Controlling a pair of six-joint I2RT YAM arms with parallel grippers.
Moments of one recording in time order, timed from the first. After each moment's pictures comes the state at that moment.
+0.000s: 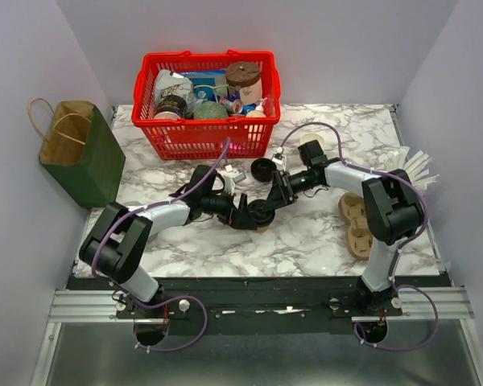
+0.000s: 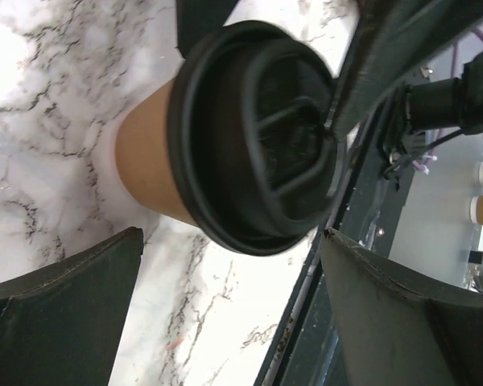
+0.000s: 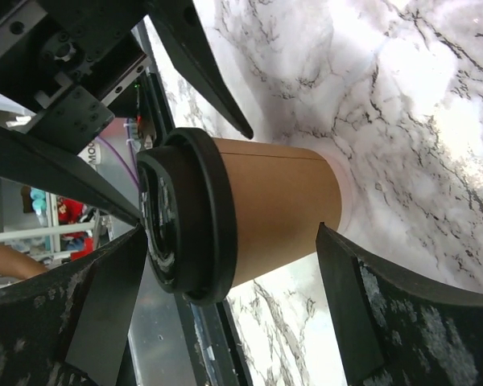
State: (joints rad) left arm -0.50 1.56 0.72 0.11 0.82 -0.29; right arm 0.37 1.89 1.16 -0.39 -1.10 0.05
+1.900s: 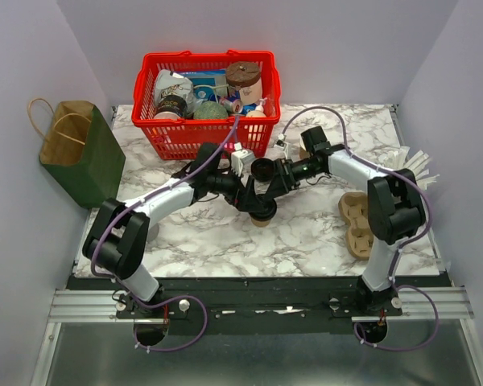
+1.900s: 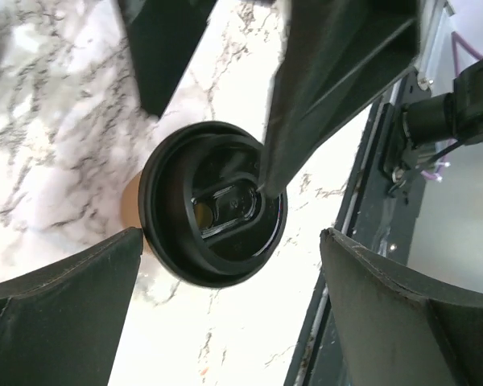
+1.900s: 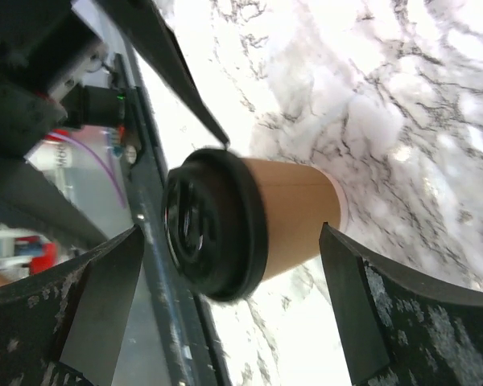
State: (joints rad) left arm -0.50 1.60 0.99 -0.08 0.83 -0.14; right arm 0.34 1.90 1.31 -0.51 -1.07 -0.06
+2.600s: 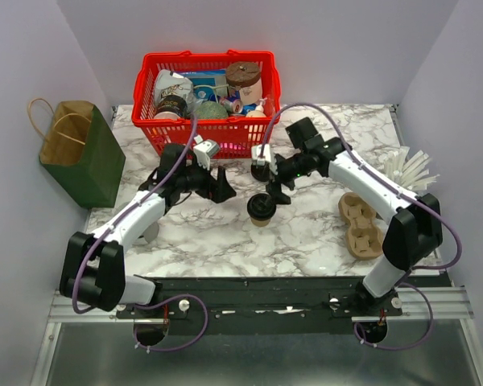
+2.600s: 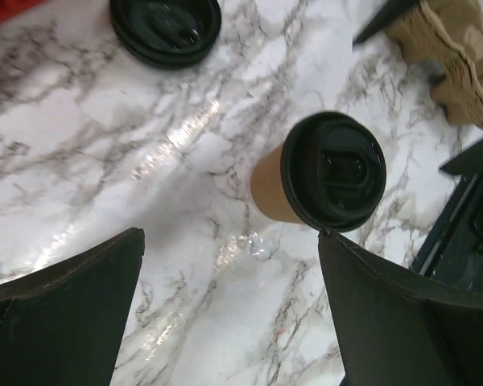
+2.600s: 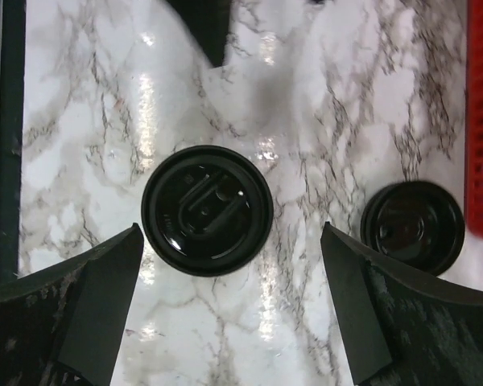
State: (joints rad) left arm -0.32 1.36 0.84 -0.09 0.64 -0.10; right arm 0.53 1.67 1.44 -0.77 -0.72 -0.86
